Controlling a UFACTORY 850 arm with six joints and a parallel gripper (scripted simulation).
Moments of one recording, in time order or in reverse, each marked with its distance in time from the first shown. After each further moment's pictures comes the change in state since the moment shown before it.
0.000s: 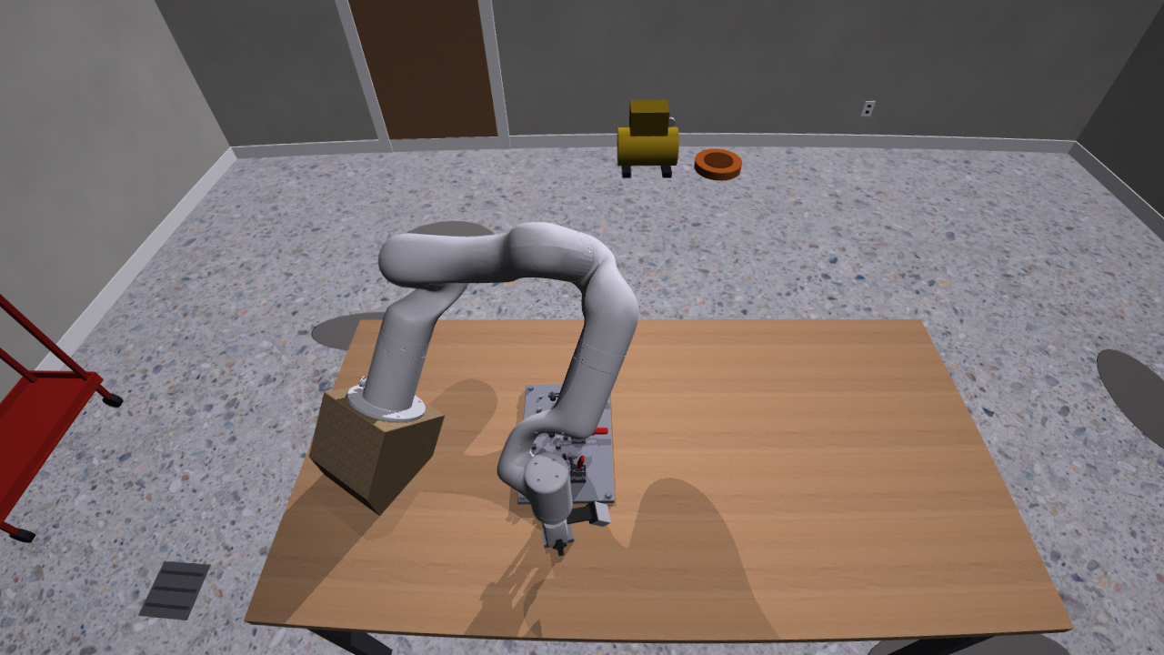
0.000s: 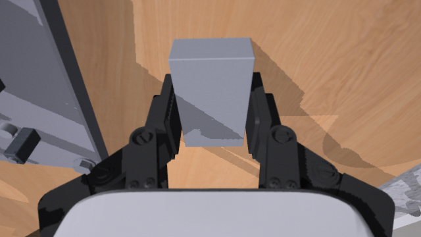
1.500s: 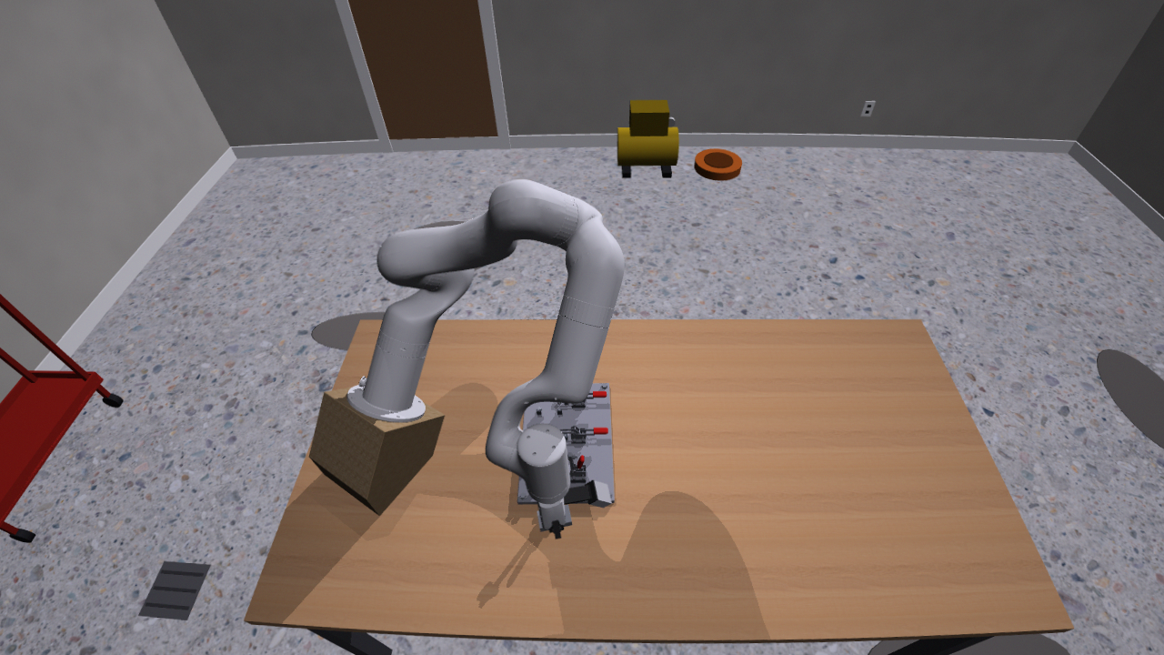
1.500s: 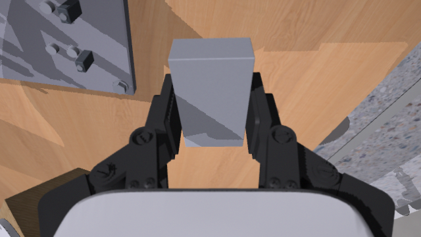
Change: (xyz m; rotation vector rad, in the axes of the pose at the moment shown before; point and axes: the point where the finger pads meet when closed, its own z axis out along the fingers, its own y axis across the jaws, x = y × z) arm 0.000 0.000 -0.102 -0.001 0.000 0.000
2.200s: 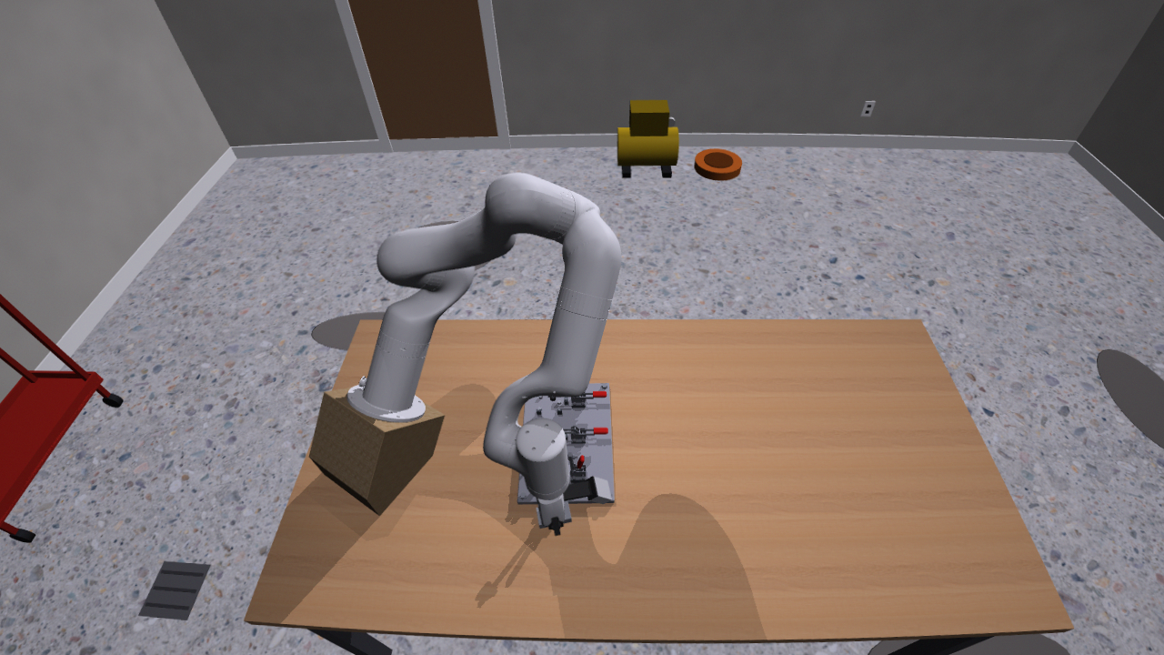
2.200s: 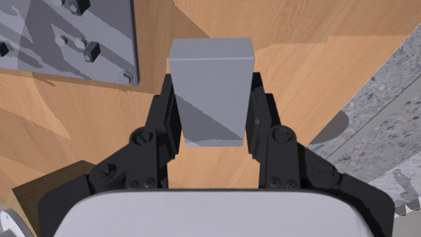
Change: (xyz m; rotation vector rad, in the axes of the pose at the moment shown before) arm 0.000 0.000 -0.017 0.001 0.000 0.000
